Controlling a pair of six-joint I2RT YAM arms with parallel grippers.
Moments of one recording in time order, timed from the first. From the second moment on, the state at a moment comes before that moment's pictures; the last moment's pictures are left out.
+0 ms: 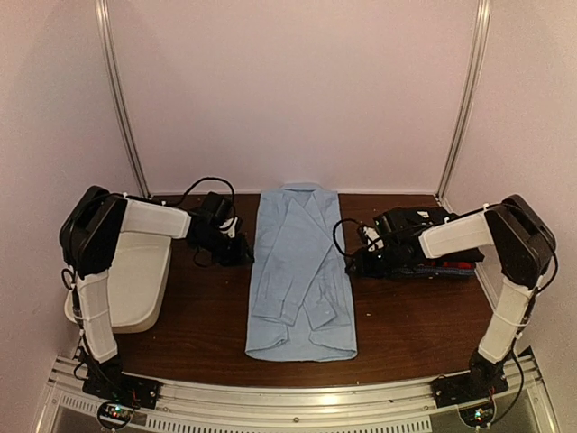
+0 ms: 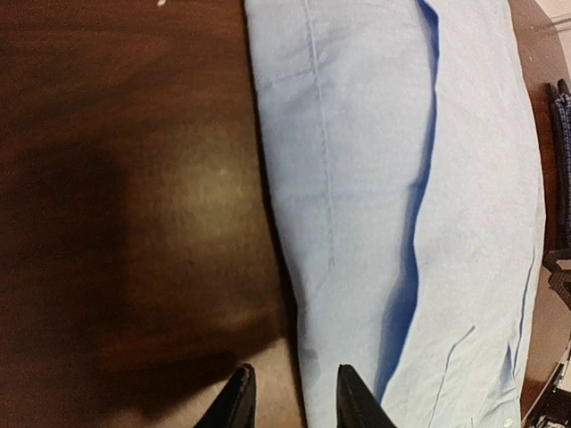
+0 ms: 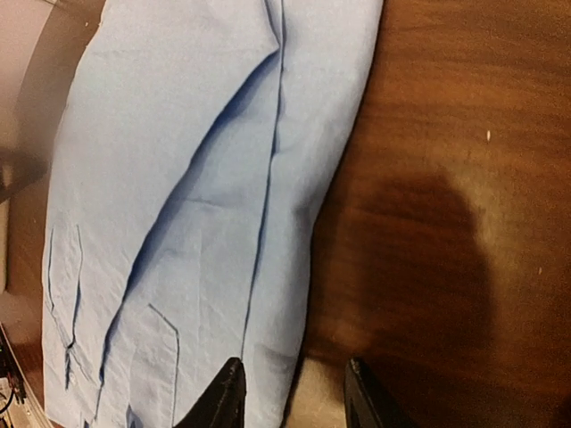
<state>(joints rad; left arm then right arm) -0.51 2.02 1.29 -0.26 0.29 -0.53 0.49 1.82 0.97 -0.06 -0.28 0.46</state>
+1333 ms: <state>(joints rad) -0.69 1.67 0.77 -0.14 0.47 -0.75 0.70 1.48 0.49 0.12 -0.47 0.71</state>
